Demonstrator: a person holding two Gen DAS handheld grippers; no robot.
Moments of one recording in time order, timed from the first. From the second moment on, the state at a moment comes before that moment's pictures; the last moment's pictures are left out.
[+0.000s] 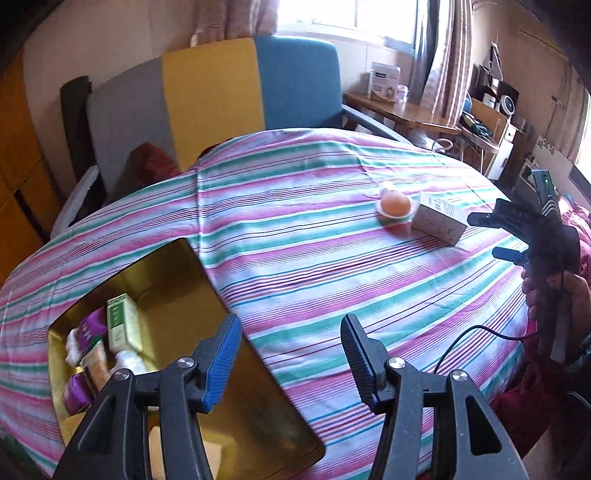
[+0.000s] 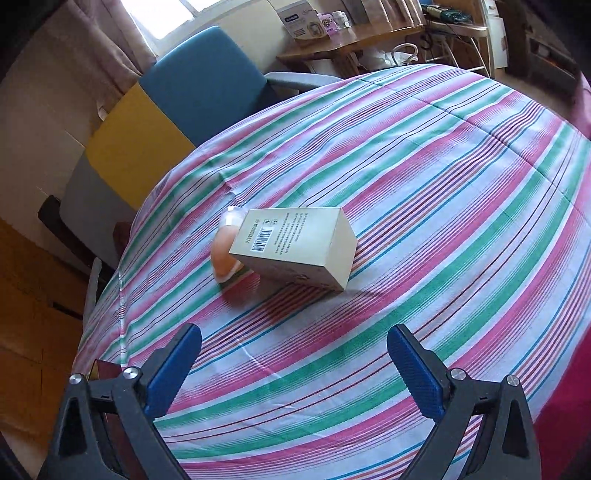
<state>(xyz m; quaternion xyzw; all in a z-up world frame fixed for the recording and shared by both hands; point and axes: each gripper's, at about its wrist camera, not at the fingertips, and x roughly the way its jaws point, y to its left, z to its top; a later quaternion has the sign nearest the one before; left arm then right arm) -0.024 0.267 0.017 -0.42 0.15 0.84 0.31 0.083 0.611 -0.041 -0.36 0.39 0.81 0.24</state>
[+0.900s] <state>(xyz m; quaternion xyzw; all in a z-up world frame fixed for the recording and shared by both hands) -0.103 0.415 -0.054 -0.58 0.01 0.72 0.38 0.093 0.616 -0.043 -0.33 0.44 0.81 0.22</state>
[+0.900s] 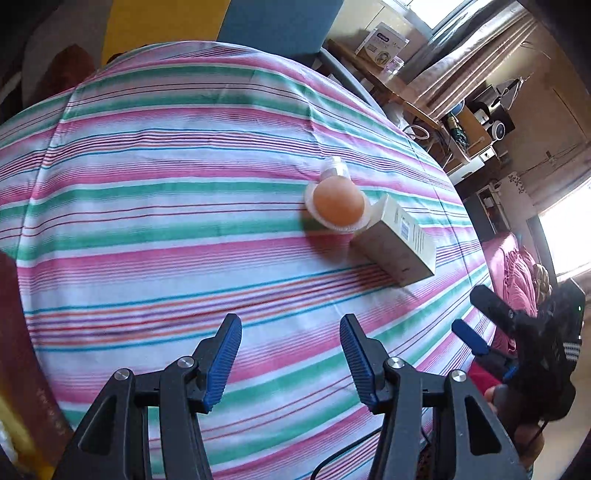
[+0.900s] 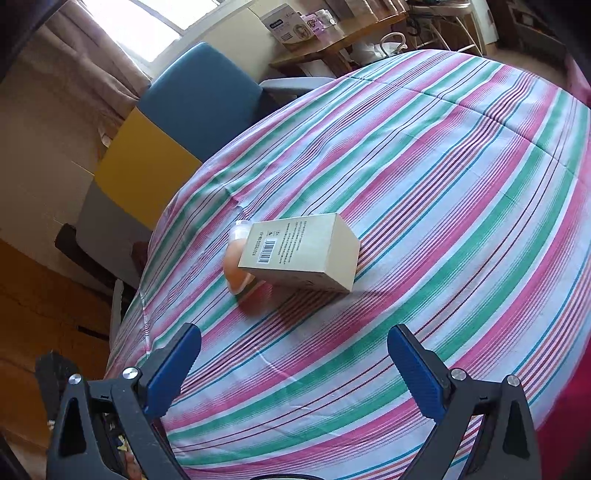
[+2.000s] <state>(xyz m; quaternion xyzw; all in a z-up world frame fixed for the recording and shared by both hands) -0.159 0.542 -0.094 -0.56 0.00 0.71 0.42 0.083 0.611 -0.052 -0.34 0.45 0.80 0.19</state>
